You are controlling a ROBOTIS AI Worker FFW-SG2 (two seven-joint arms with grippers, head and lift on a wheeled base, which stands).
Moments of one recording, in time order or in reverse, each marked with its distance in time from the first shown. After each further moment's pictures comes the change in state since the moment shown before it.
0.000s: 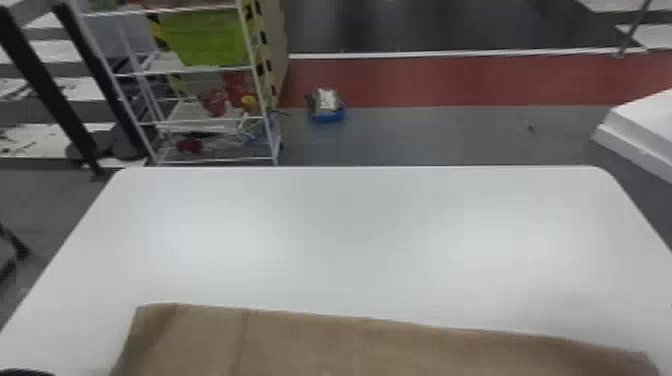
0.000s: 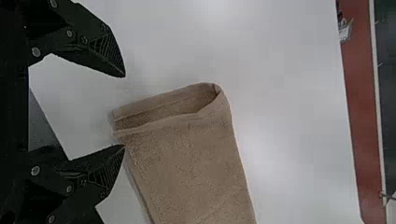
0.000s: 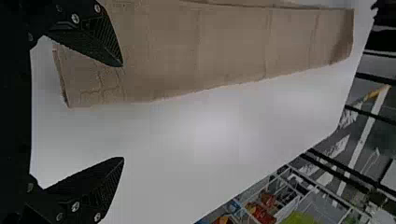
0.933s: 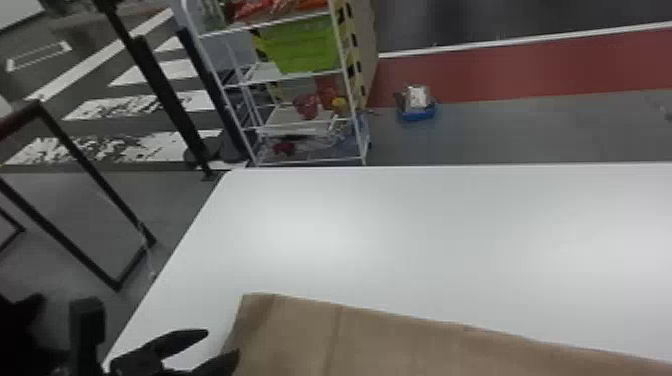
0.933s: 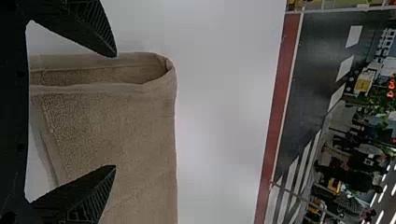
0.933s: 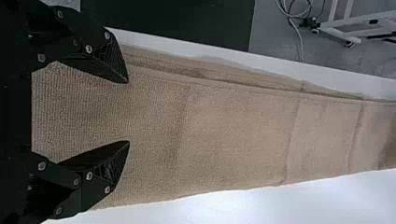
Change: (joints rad) left arm 0.048 -0.075 -0.024 0.055 0.517 0.004 0.324; right arm -0.021 -0.011 0.366 -0.019 0.300 0.070 0.000
